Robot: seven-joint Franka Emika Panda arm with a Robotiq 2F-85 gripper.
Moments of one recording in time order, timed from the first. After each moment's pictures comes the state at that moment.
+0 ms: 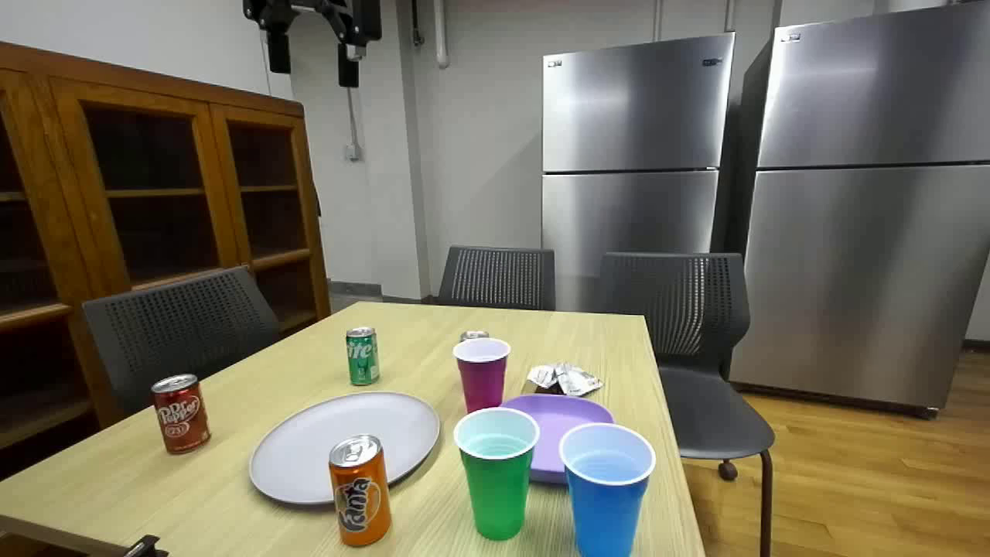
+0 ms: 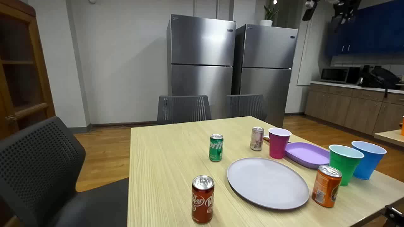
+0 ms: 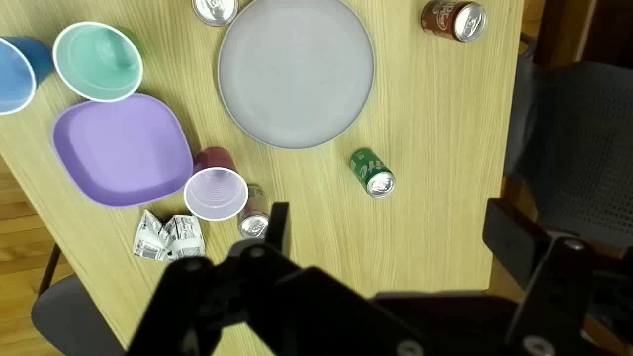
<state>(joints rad) 0.02 -0.58 -0.16 -2.28 0.14 1.85 -0.04</state>
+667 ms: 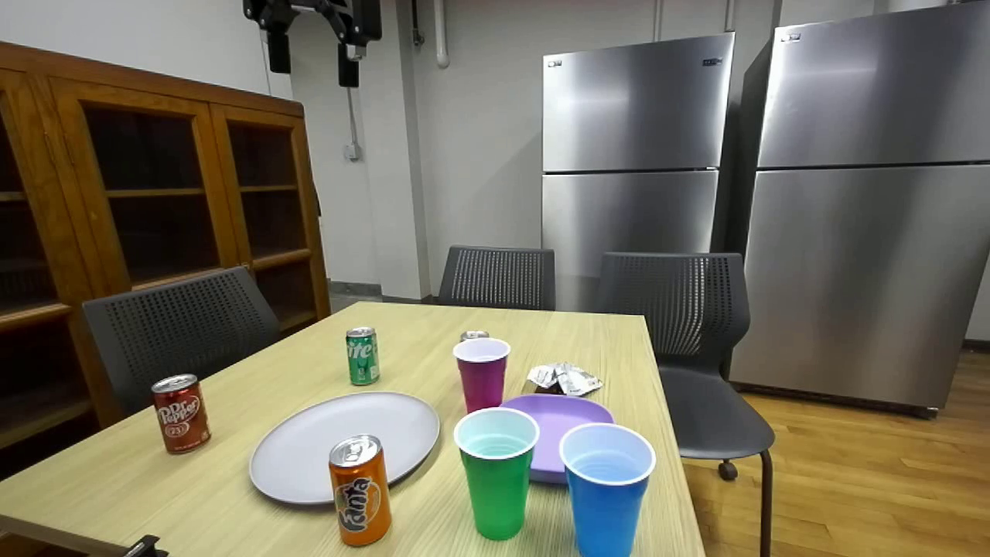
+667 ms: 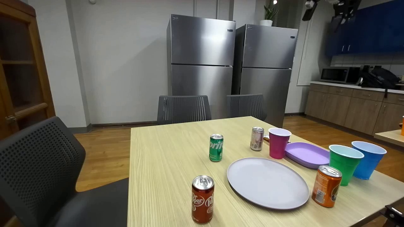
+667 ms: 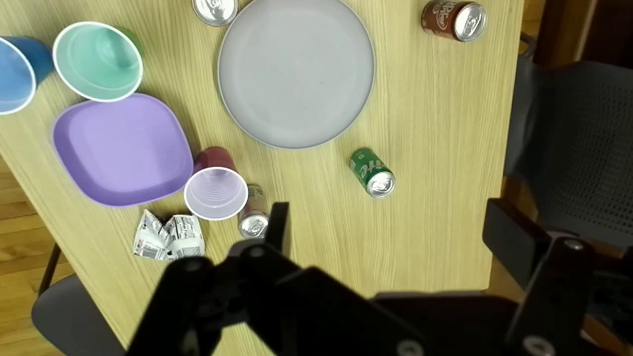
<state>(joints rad) 0.02 -0.58 -0.16 -2.28 0.14 1.86 -0.04</state>
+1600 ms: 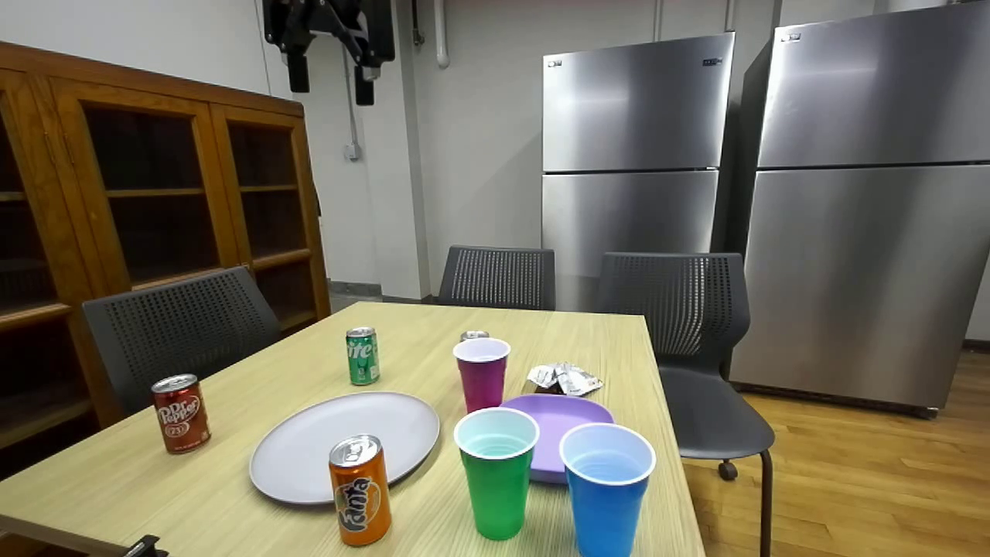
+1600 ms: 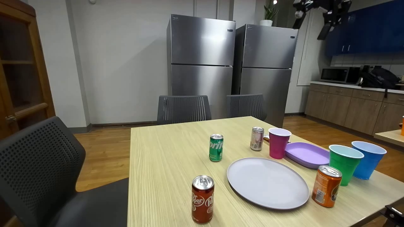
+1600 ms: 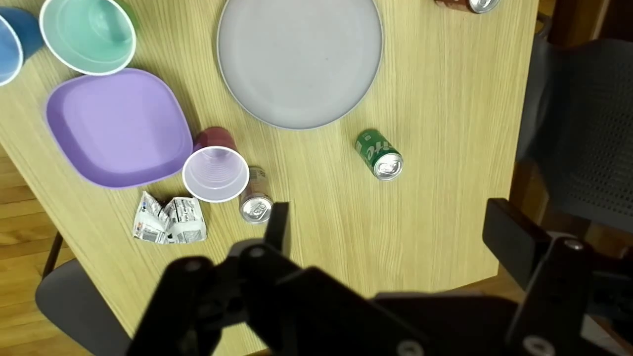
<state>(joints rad) 0.02 -0.52 -0.15 -2.28 0.14 1.95 -0.04</state>
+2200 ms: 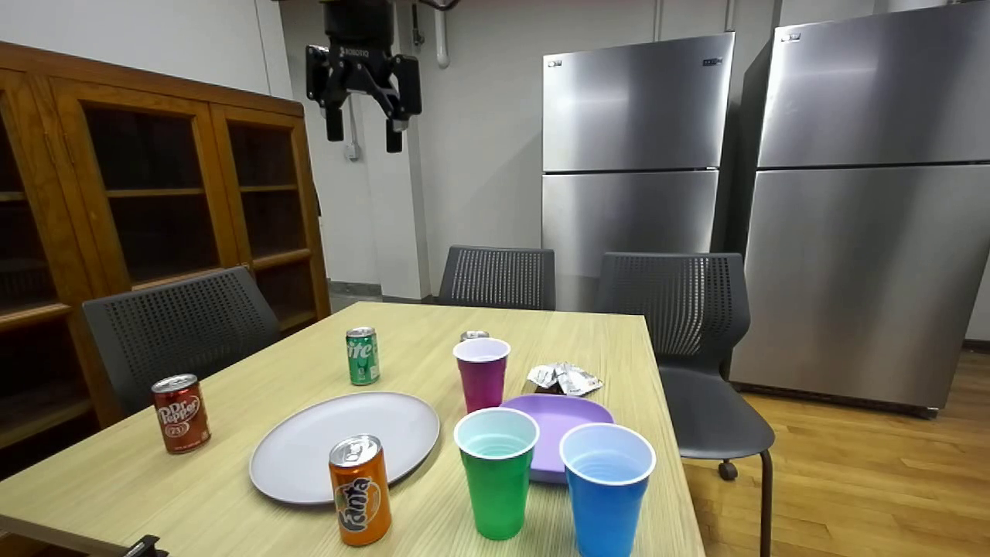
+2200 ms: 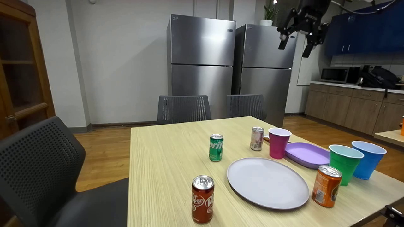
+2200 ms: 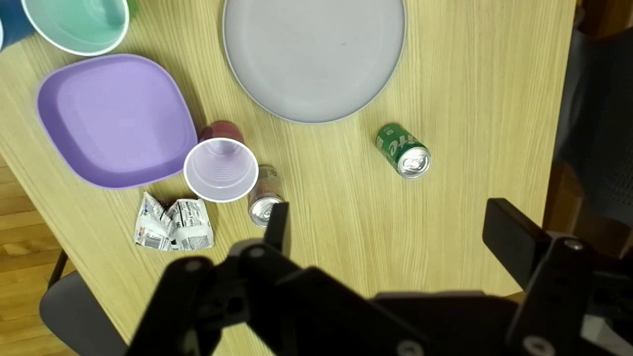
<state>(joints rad) 0.02 -0.34 -0.14 -2.23 0.14 2.04 -0.04</state>
